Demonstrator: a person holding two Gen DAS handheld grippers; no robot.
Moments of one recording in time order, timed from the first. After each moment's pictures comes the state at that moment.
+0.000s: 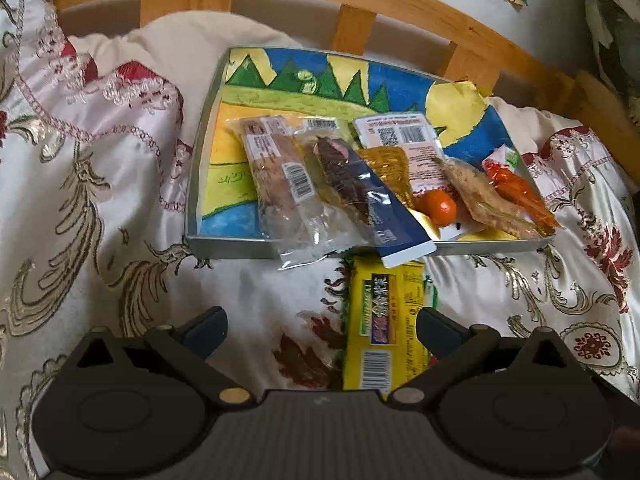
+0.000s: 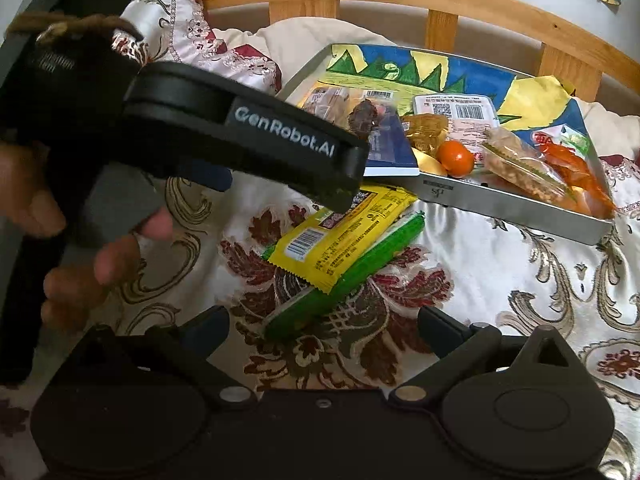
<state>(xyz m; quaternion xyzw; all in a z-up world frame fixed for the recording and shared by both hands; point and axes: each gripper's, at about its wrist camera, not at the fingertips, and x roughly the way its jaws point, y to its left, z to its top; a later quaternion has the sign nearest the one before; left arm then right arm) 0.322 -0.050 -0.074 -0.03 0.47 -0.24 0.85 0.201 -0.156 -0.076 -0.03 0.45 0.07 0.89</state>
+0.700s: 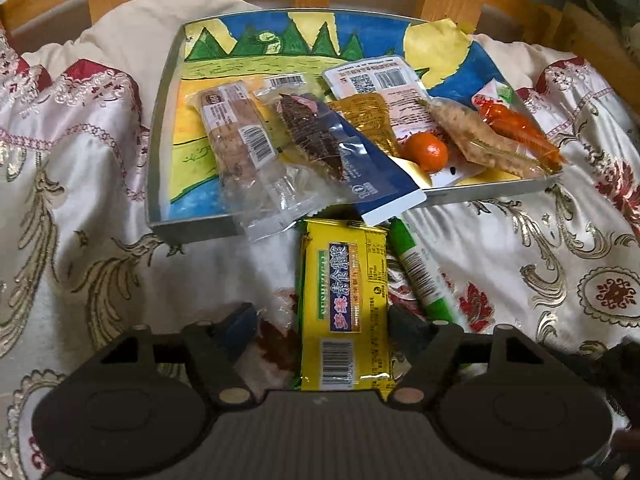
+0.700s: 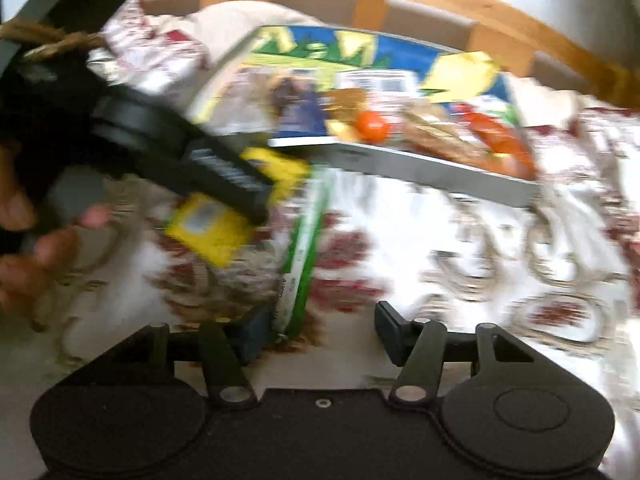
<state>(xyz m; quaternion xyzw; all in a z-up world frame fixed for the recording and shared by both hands) 0.318 -0.077 -0.081 0.05 0.50 -0.25 0.83 0.185 -0.175 -0.074 -0.06 0.46 -0.05 0.88</state>
